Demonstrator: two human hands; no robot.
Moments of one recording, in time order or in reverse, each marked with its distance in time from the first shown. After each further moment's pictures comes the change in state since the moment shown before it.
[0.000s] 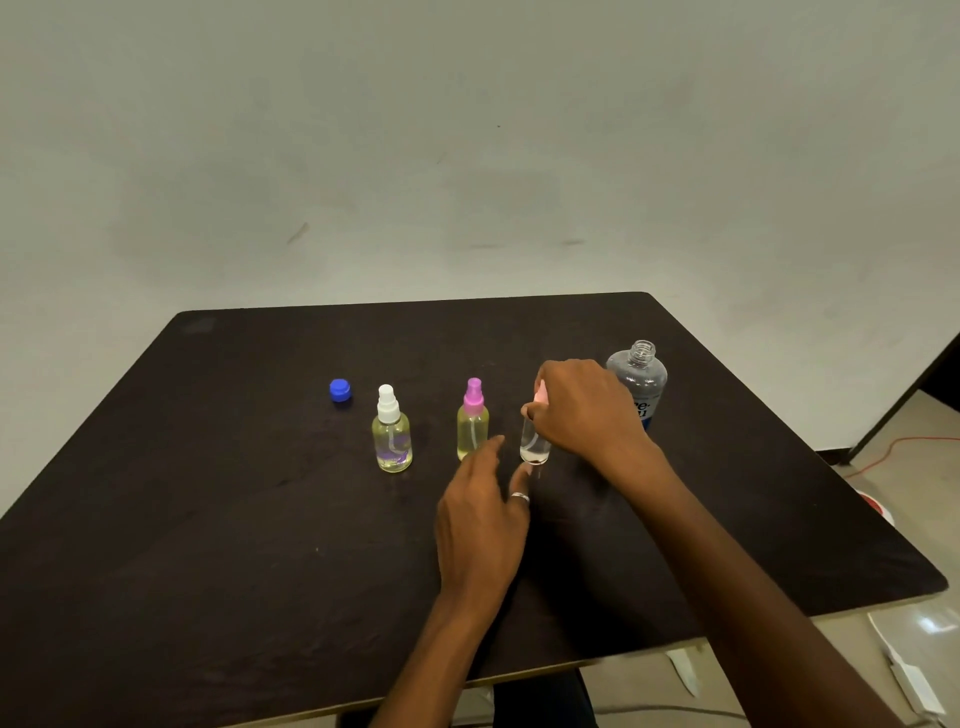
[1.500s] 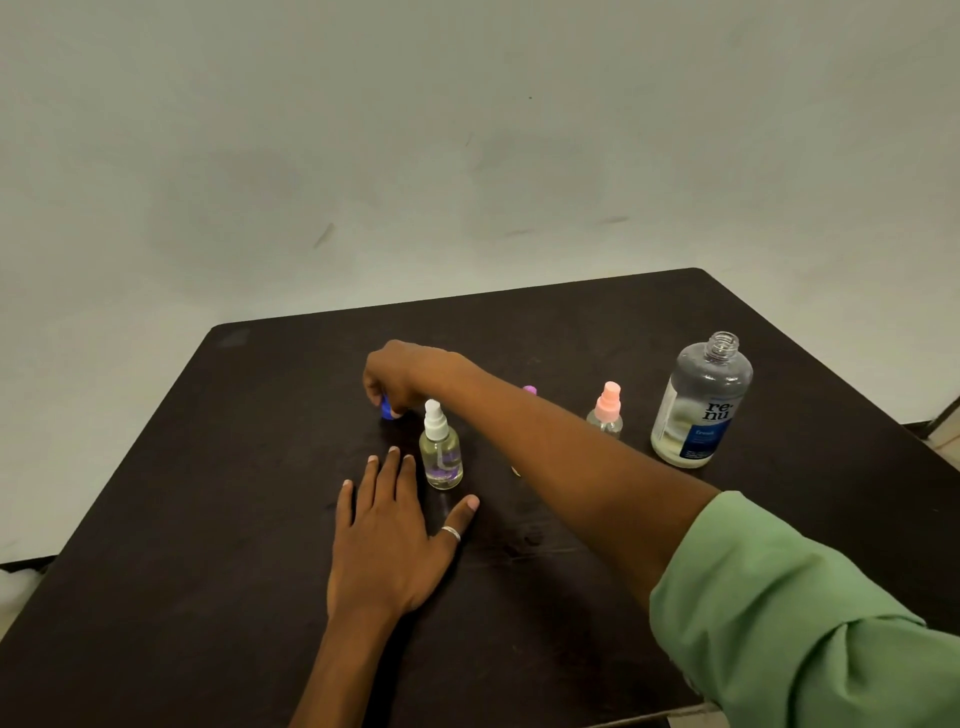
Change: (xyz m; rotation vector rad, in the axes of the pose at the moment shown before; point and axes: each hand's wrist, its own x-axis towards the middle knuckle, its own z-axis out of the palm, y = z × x) left_hand 0.044 -0.090 -0.100 0.710 -0.392 -0.135; right_hand 0.156 -0.181 0.082 -0.007 -0.470 -0.624
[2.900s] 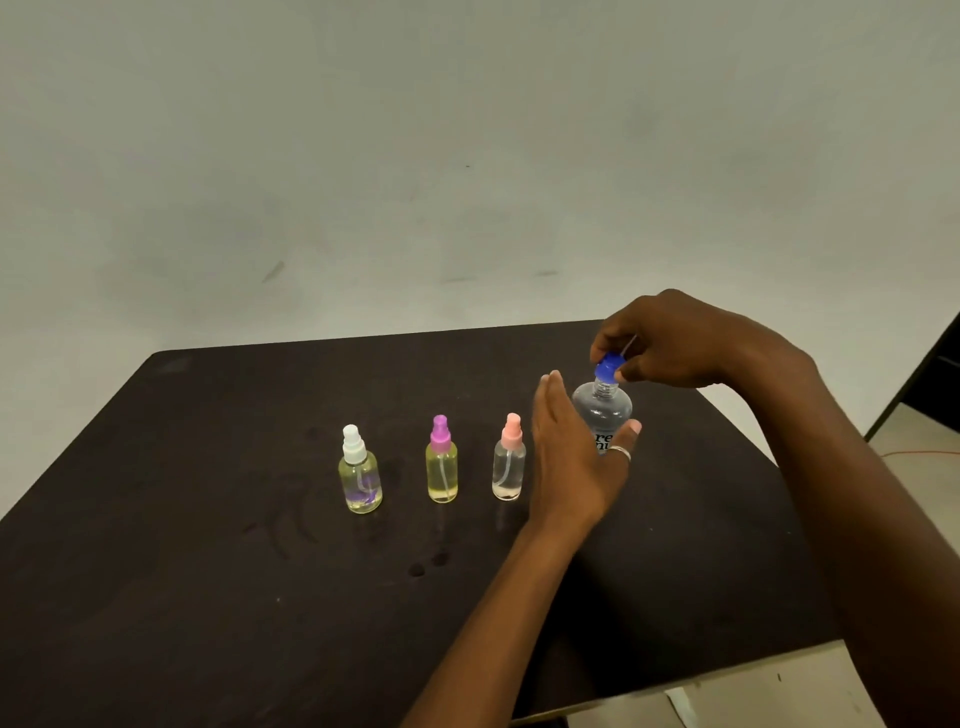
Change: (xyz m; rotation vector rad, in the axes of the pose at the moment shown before) left_hand 0.016 0.261 -0.010 -0.909 0.006 0.226; right_hand -0.336 0.122 -0.089 0.088 0.289 0.413
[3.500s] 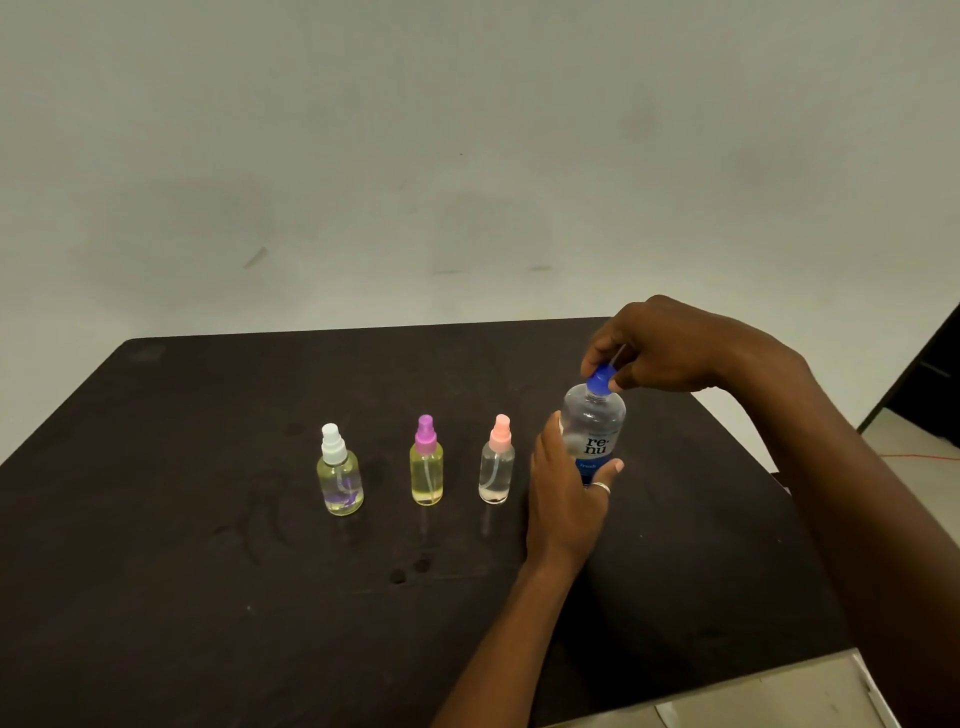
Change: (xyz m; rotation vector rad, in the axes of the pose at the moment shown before) left_hand 0.002 -0.062 0.048 -0.190 0.056 -0.004; right_hand 0.011 0.008 0.005 -0.020 -0.091 -0.053
